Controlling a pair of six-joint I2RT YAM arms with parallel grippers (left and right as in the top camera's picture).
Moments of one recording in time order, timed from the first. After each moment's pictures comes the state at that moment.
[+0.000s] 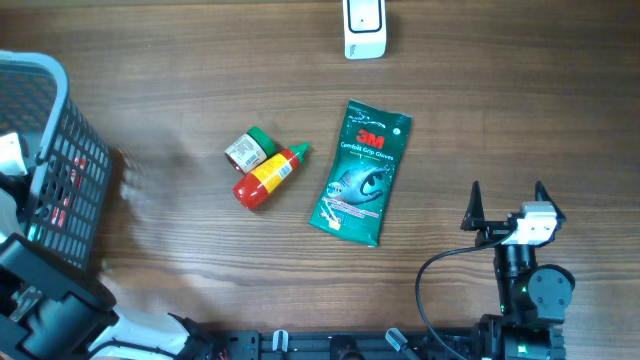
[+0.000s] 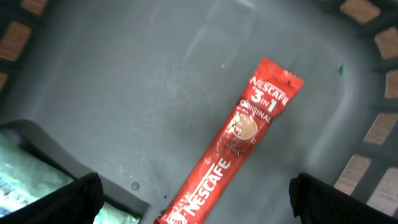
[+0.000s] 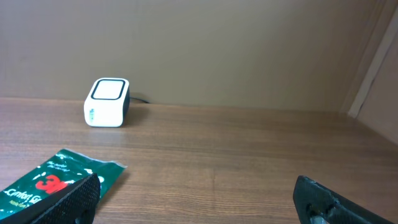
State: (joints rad) left arm 0.85 1.77 1.26 -0.64 0.12 0.42; right arm -0.11 0.02 0.01 0.00 -0.08 -0.07
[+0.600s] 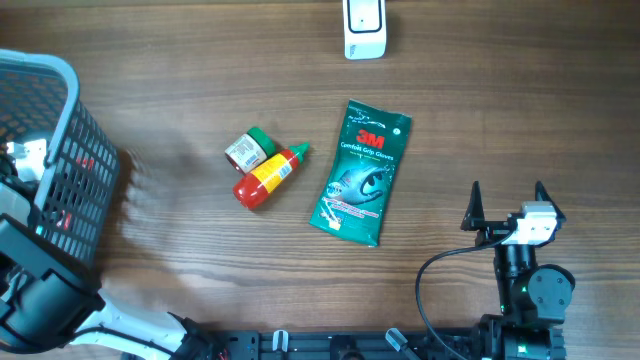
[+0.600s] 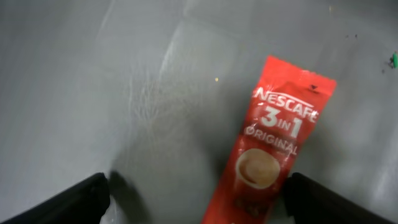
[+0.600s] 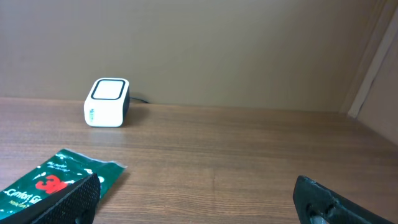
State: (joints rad) left arm 0.85 1.89 1.18 -0.45 0.22 0.59; right arm -0.11 0.02 0.01 0.00 -0.08 -0.07
